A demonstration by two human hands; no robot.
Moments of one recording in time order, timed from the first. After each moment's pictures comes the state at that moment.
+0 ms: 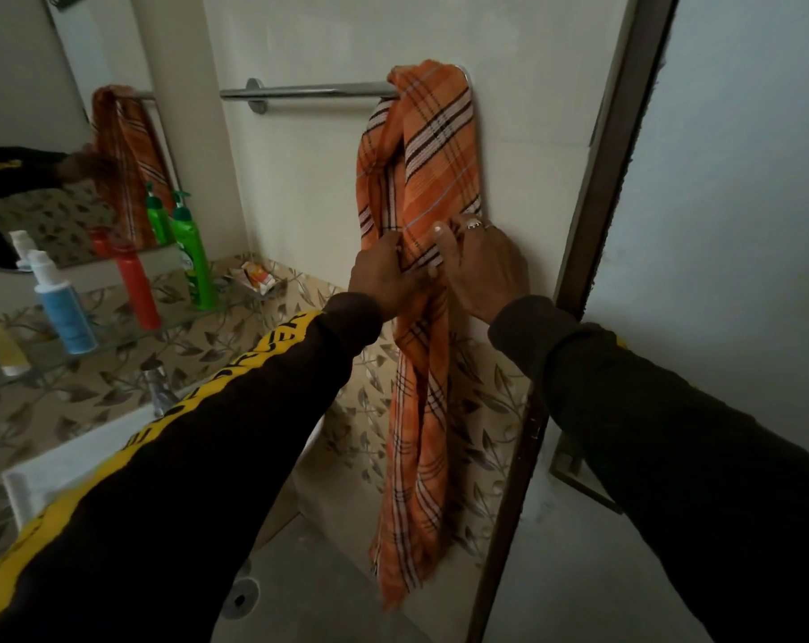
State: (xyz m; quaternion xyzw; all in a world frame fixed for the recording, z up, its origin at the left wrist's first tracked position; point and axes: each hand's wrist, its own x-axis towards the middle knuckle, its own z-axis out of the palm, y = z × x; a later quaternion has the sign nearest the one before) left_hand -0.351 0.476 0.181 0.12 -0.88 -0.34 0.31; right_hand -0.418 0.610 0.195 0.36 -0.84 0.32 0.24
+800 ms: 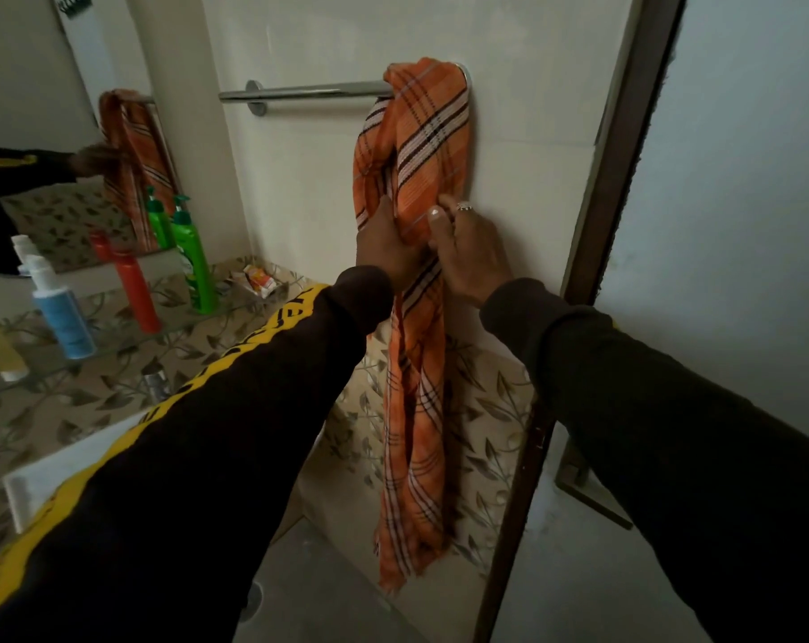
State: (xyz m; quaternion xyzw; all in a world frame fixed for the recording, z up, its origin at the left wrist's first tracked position) left_hand -0.377 0.479 0.207 0.14 -0.83 -0.36 0.39; right_hand -0.432 0.589 0.213 0.40 -0.80 0.42 0.17
